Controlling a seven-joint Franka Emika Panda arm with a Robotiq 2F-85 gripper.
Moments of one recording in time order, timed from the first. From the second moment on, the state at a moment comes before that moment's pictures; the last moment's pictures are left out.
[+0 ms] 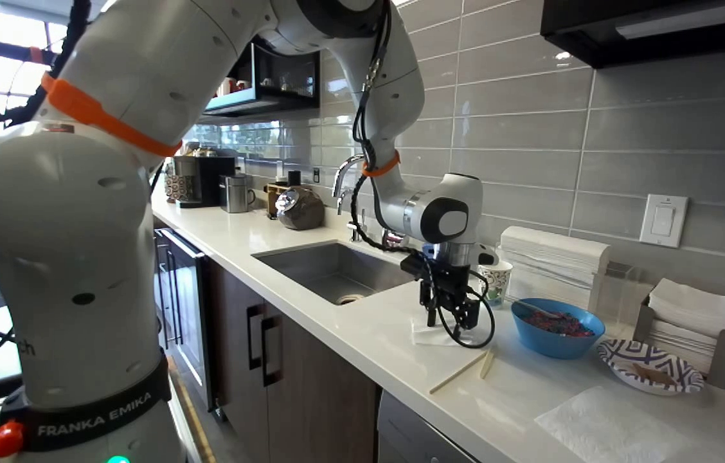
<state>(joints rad) -0.02 0.56 0.02 -2.05 0.06 2.63 -0.11</state>
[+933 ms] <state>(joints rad) 0.01 0.51 0.01 -2.02 0.05 2.62 -0.02</state>
